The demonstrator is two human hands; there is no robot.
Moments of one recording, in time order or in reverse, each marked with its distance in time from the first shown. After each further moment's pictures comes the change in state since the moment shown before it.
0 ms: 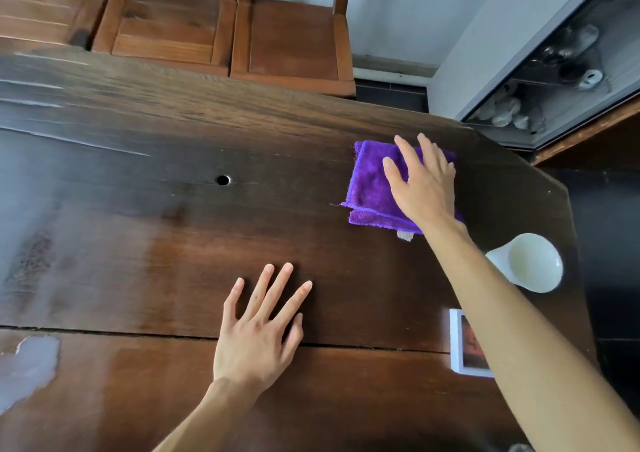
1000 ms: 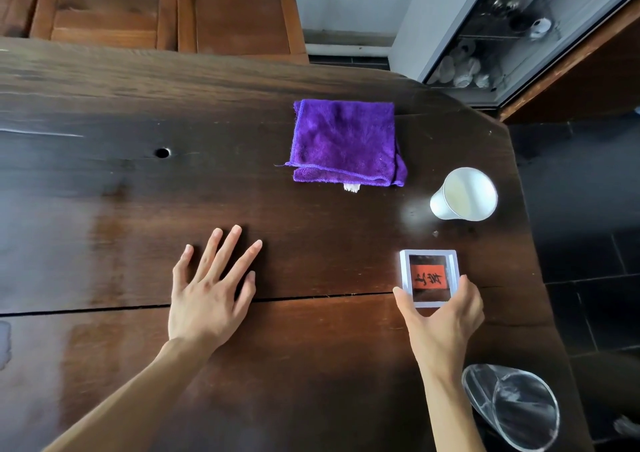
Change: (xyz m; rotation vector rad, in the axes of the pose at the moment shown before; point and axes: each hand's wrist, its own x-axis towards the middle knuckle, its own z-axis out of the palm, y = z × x) left_hand -0.001 -0.002 0.006 0.068 0.016 0.008; right_hand -0.290 0.068 0.010 0.361 0.250 0.693
